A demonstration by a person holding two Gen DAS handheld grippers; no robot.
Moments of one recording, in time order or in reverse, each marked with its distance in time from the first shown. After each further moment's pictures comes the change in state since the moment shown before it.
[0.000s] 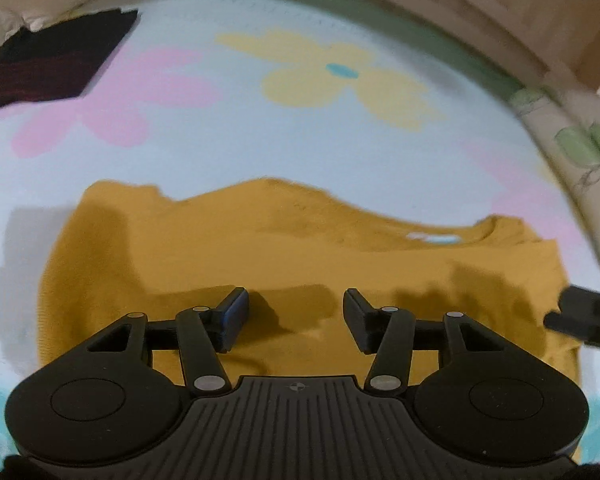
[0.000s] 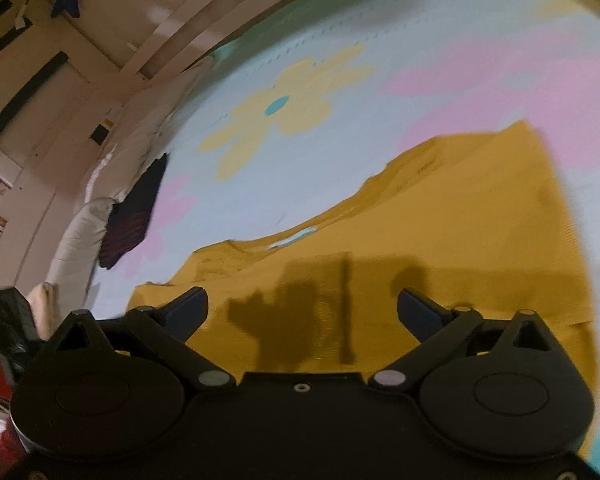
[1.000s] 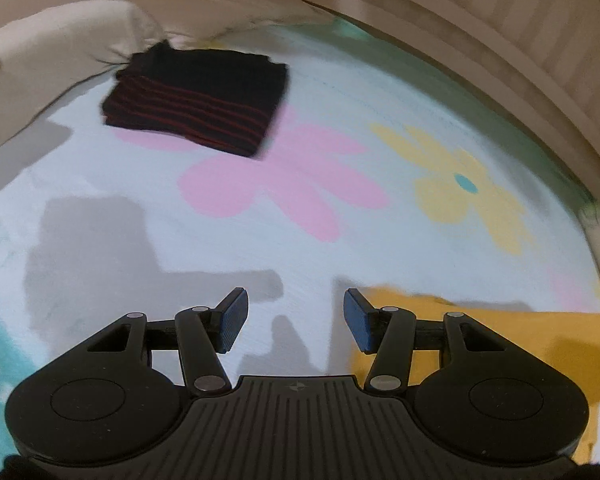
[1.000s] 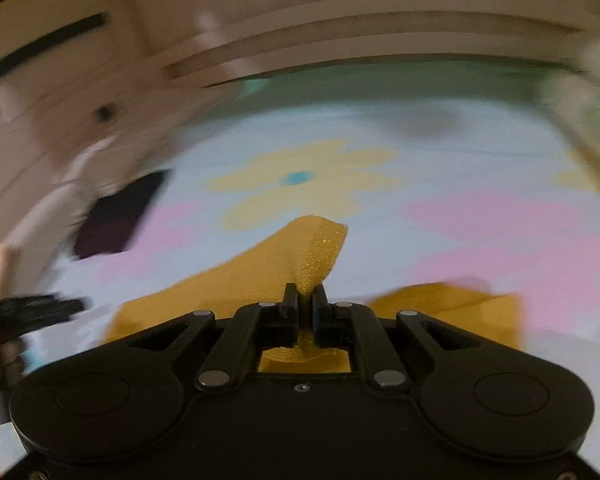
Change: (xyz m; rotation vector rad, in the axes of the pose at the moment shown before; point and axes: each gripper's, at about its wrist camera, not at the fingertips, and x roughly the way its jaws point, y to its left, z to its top) left arm -0.053 0.102 0.034 -0.223 -0.159 0.141; right arm -0.047 0.052 0.036 -0.287 -0.173 -0.276
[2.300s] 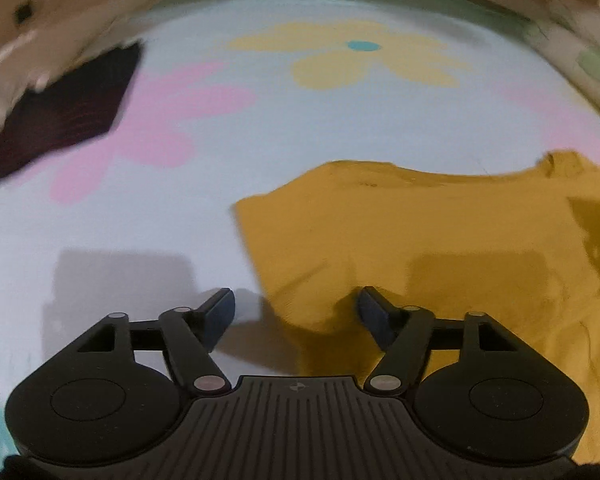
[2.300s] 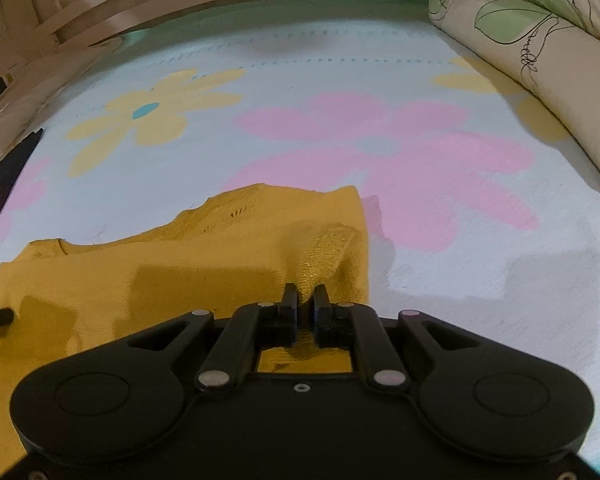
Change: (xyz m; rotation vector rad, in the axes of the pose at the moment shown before) left arm 0.040 -0.080 -0.060 0.422 0.140 0.021; right arm 0.042 -0.079 -0.048 0.060 0.147 -0.163
